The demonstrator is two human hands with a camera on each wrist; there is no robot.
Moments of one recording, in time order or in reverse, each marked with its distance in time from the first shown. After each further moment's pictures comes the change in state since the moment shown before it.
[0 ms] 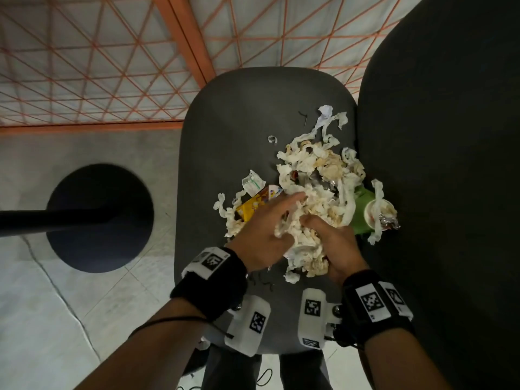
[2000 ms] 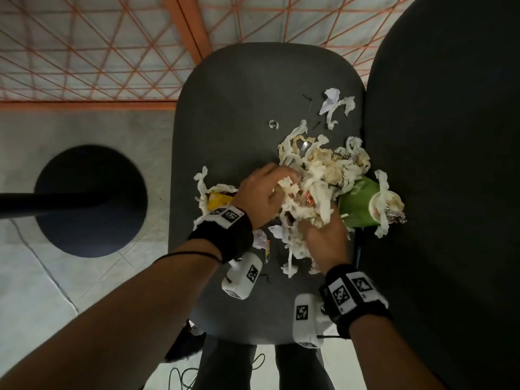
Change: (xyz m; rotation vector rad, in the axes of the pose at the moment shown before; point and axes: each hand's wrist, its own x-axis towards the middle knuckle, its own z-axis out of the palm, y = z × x) left_hand 0.050 -0.032 -0.015 0.317 0.229 0.139; right_hand 0.029 0.041 -0.008 -0.583 0.161 -0.159
